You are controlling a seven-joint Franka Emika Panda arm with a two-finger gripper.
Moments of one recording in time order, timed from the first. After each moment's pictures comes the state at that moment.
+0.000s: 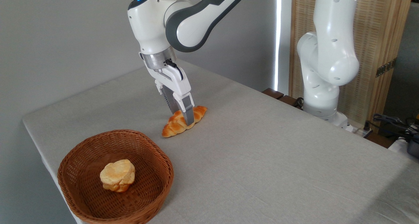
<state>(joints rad) -0.50 -0.08 0.02 -2.19 -0.04 1.99 0.39</state>
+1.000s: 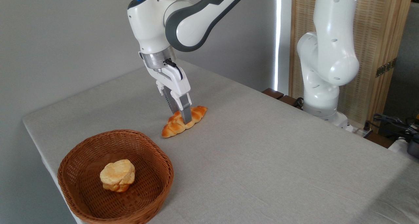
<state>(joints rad) -0.50 -0.08 0.02 -2.19 -0.04 2.00 0.39</state>
